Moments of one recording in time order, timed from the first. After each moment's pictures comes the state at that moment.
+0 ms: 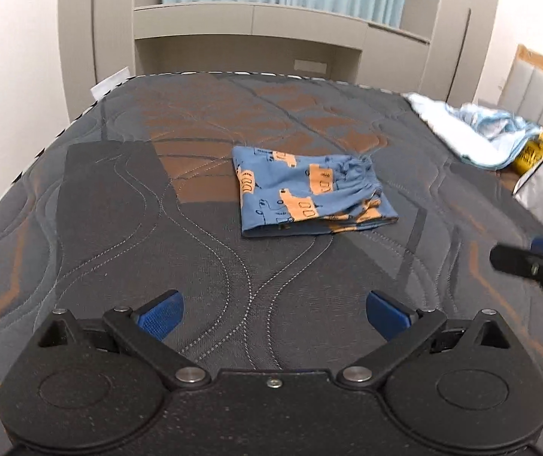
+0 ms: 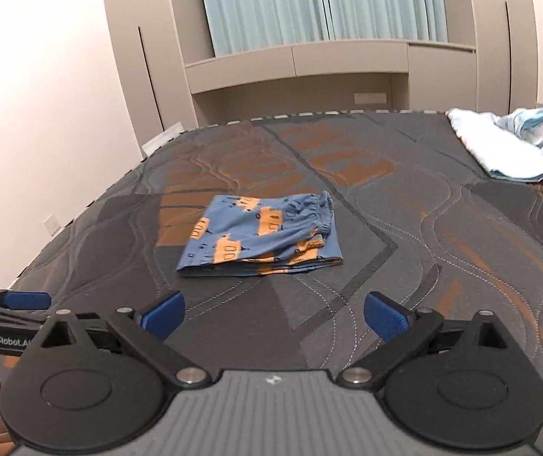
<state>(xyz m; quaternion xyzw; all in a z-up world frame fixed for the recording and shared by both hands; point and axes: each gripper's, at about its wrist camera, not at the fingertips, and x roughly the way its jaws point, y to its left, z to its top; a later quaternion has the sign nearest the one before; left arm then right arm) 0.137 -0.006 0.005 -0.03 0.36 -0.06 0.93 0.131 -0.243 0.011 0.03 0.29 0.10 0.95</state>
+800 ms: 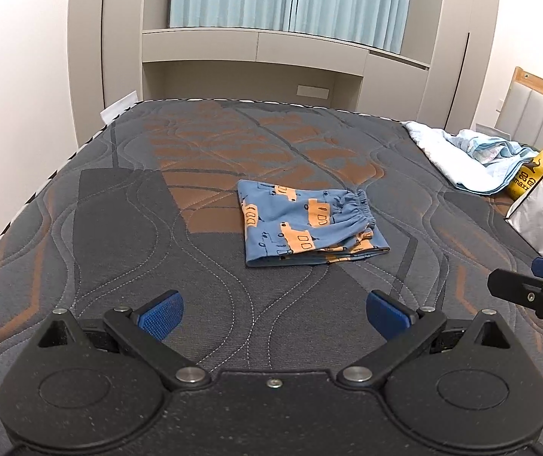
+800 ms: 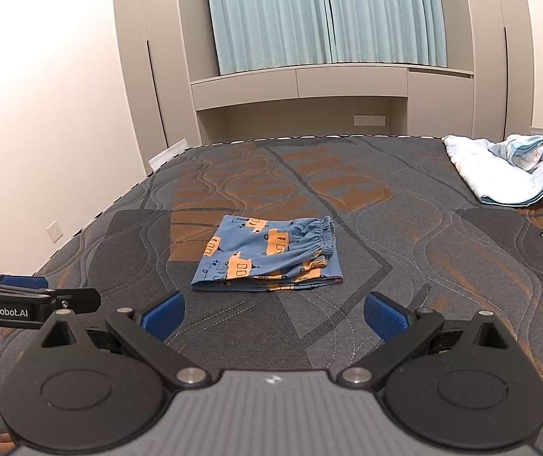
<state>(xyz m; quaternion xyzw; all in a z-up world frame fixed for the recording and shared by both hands) 0.116 -0.005 0.044 -0.03 0.33 -0.06 0.94 0.108 -0.238 0.038 0.03 0.27 0.10 0.96</state>
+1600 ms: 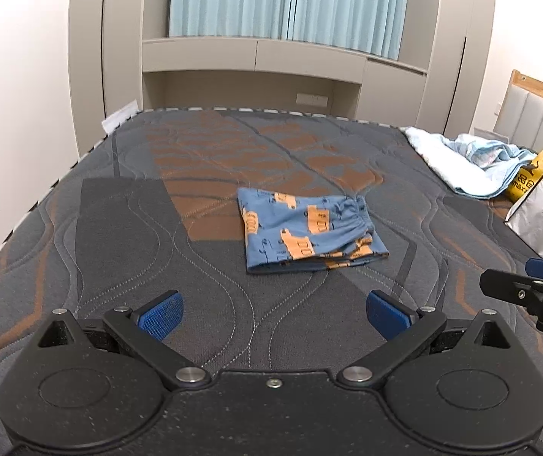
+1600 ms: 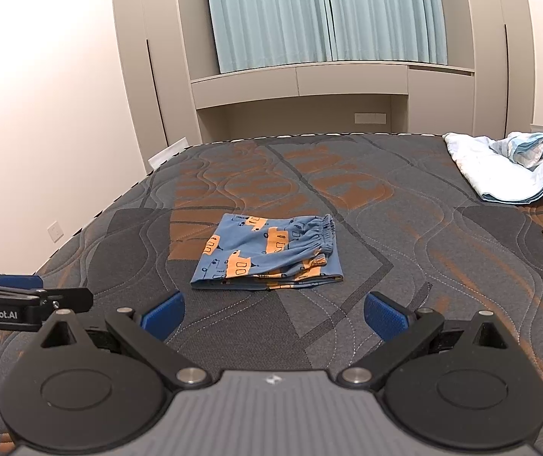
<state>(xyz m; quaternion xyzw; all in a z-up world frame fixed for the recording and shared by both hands) 0.108 -0.006 0.046 -0.02 0.31 -0.06 0.95 0.110 -0.240 0.035 0.03 0.27 0.10 0.96</state>
